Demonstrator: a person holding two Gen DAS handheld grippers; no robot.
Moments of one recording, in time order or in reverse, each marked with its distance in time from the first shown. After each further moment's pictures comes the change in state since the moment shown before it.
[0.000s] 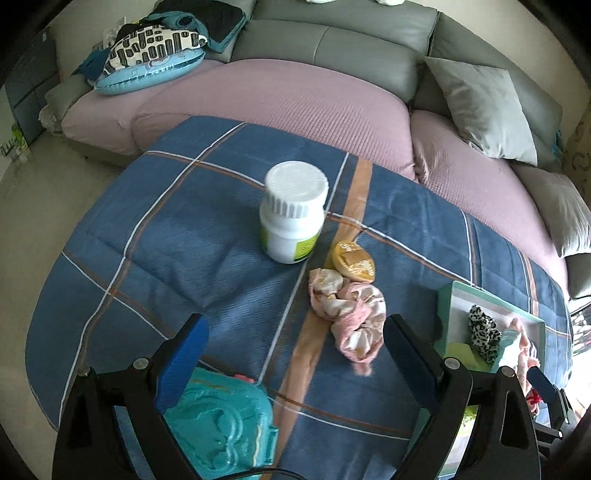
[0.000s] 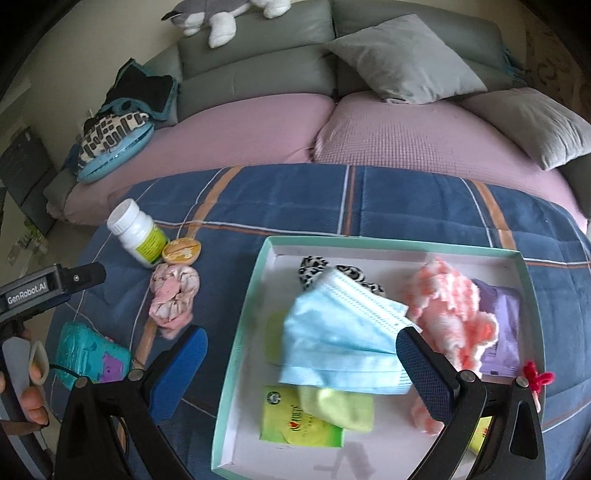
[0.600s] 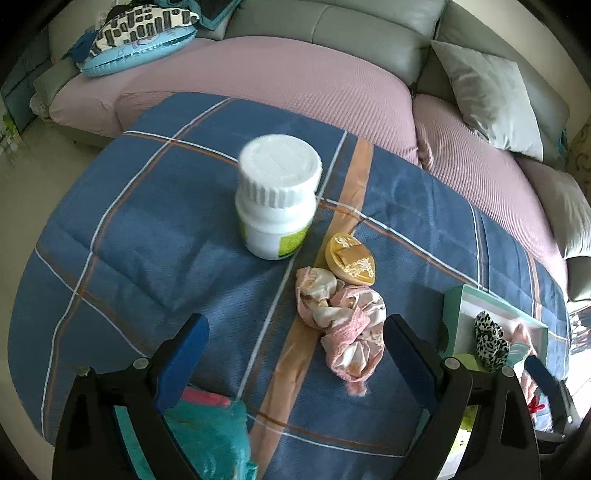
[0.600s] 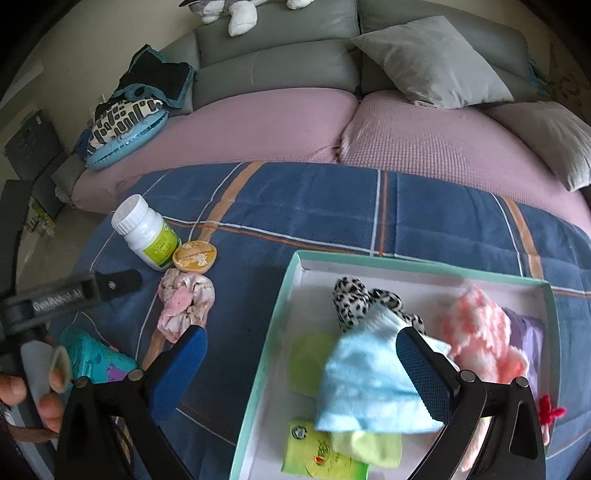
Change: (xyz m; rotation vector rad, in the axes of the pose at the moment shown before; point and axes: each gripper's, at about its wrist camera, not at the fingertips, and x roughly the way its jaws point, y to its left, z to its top) left arm 0.040 -0.013 0.008 -0.004 0.076 -0.023; right arm 0.025 0.018 0.026 -0.052 0.026 0.043
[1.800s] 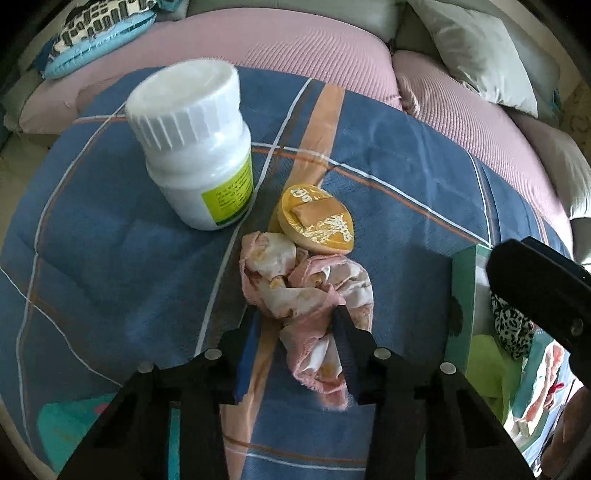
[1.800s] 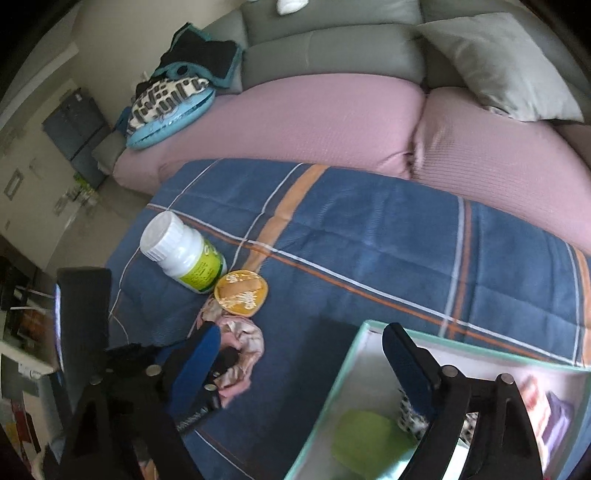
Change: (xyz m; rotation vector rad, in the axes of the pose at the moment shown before) left arm 0.052 -0.025 -0.009 0.078 0.103 -0.032; right arm 0.048 0.032 0.060 -0.107 0.097 0.195
